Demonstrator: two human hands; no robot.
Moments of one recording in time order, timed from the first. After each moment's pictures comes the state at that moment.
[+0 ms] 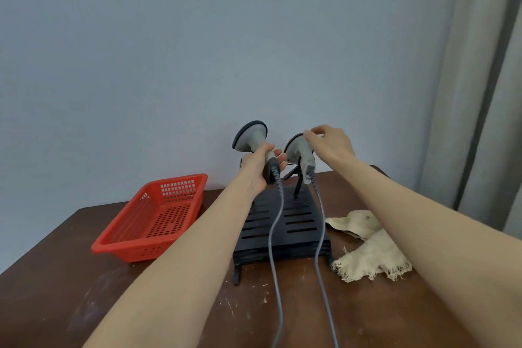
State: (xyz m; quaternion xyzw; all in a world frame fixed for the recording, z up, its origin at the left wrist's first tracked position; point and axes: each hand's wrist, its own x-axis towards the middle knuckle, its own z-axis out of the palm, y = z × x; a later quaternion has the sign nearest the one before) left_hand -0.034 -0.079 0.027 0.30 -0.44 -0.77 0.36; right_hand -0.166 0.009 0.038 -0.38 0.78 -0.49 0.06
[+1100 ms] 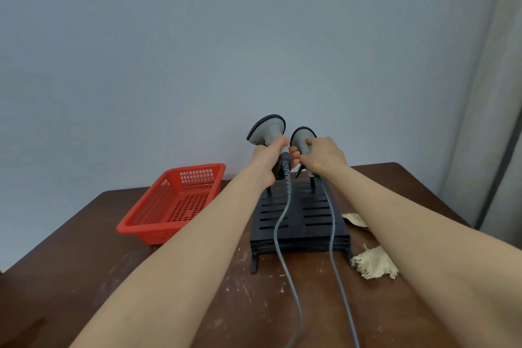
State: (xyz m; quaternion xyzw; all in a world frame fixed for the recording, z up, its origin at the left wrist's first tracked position) left_hand -0.008 -0.068 0.037 0.32 -0.48 -0.74 0.34; right_hand -0.127 -0.031 0.014 -0.47 0.83 -0.32 0.04
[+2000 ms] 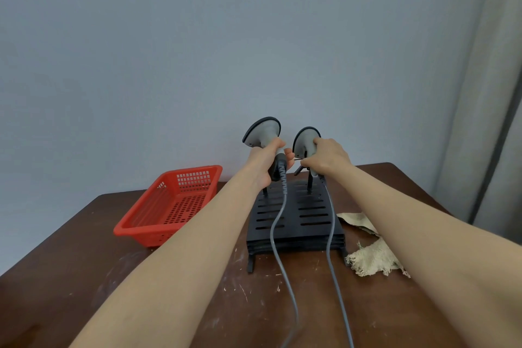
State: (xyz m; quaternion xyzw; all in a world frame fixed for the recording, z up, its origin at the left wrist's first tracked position) left_hand -0.008 -0.066 0.037 0.34 -0.48 -0.73 0.35; right_hand -0.138 -0.014 0.017 -0.46 0.83 -0.31 0.04
